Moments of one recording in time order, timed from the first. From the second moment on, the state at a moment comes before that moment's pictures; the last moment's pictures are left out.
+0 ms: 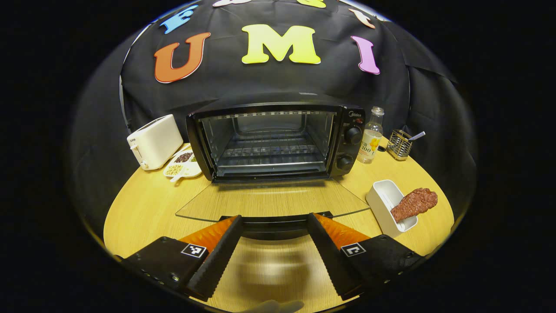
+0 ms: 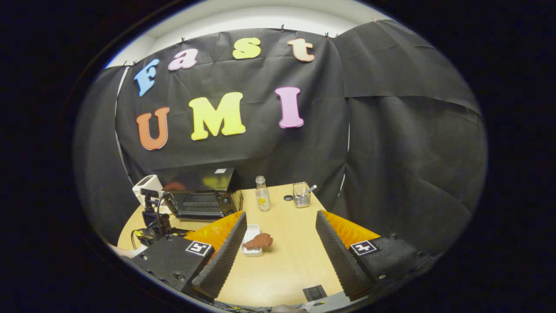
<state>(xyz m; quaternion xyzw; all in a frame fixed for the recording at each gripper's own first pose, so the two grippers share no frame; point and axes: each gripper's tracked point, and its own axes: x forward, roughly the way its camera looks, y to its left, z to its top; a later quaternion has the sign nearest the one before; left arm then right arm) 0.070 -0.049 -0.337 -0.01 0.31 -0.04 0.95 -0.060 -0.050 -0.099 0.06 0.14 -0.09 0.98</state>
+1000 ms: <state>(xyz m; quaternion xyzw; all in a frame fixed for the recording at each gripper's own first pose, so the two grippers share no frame) 0.049 -0.048 -0.371 -0.05 0.36 -0.02 0.93 -0.053 -0.068 -0.152 0.05 0.19 -0.09 0.98</state>
